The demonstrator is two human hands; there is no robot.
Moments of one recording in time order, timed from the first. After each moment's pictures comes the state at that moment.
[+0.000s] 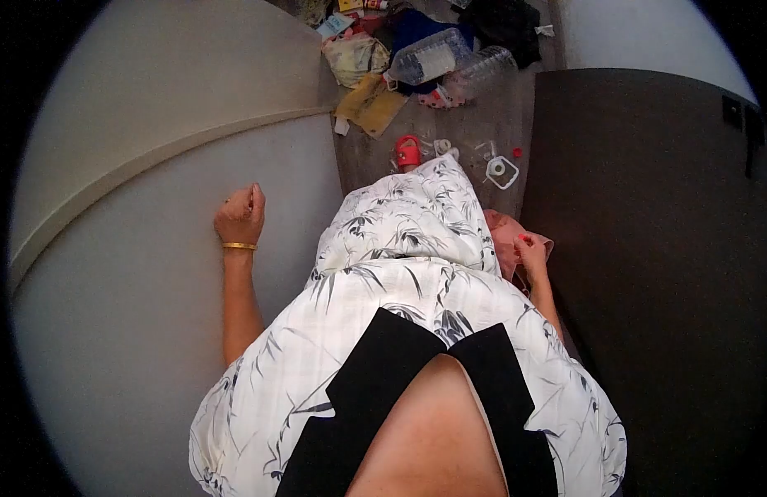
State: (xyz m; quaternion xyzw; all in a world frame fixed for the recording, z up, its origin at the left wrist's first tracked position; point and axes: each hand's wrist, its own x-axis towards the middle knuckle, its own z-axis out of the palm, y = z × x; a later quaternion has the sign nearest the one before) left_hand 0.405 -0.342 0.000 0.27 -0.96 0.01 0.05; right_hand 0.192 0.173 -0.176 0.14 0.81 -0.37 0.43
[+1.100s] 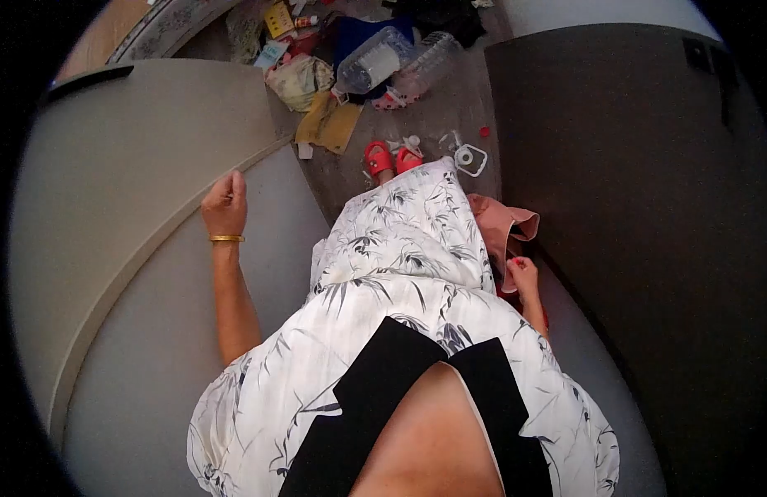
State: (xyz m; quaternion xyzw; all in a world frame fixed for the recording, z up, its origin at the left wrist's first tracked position) left_hand 0.373 -0.396 -0.005 0.36 -0.92 -0.14 0.12; right_hand 0.211 0.171 -0.147 0.19 0.82 -0.32 0.43
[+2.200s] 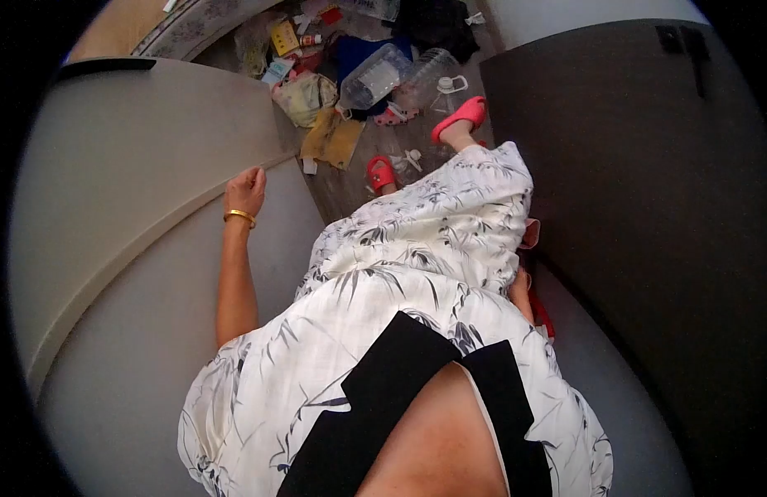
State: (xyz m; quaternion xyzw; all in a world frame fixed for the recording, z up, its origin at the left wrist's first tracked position) left_hand 0.415 -0.401 -0.065 0.43 -0.88 -0.17 -0.05; right_hand 0.231 0.201 -0.190 0.17 0.79 -0.43 0.40
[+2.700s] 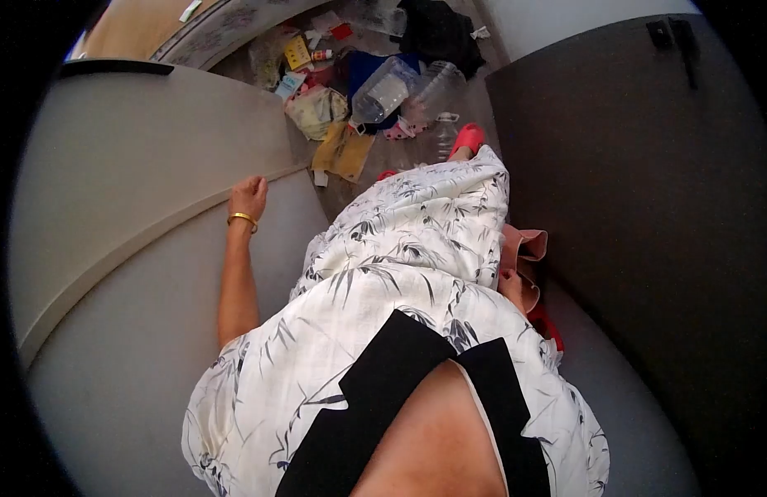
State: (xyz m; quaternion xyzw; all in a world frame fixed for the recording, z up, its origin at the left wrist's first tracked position) left_hand 0.441 -0.378 -0.111 0.45 -0.86 -0.20 -0.12; right_hand 0.233 0.211 -0.153 0.04 0.91 -0.15 0.39
